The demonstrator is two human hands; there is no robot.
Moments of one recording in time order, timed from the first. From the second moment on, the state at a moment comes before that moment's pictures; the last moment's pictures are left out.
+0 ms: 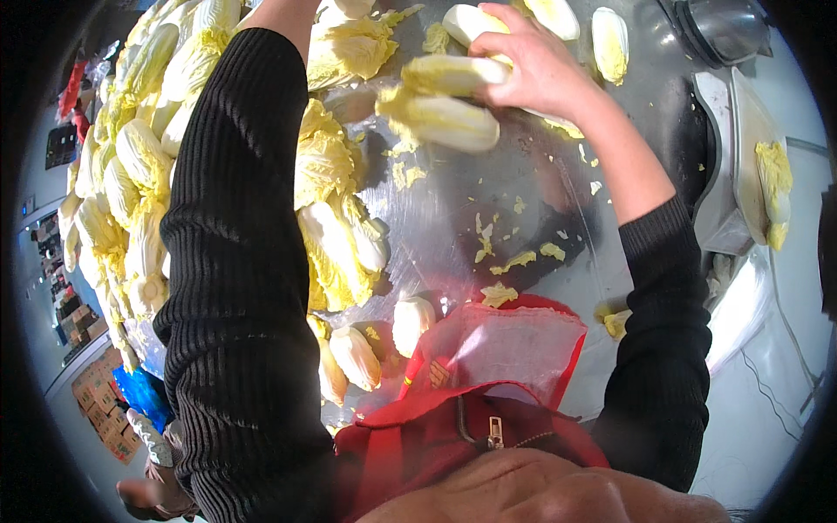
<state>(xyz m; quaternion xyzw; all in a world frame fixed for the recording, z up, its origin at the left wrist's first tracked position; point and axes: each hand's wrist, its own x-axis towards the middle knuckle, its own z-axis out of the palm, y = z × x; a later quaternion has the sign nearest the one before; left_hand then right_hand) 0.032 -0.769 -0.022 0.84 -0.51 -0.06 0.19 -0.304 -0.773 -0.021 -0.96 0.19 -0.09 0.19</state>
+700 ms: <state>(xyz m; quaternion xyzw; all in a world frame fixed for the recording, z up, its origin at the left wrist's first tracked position) 0.209 -0.738 -0.042 0.78 -0.56 0.13 -0.24 -0.337 -0.744 -0.006 -0.96 0.15 -0.09 0.22</state>
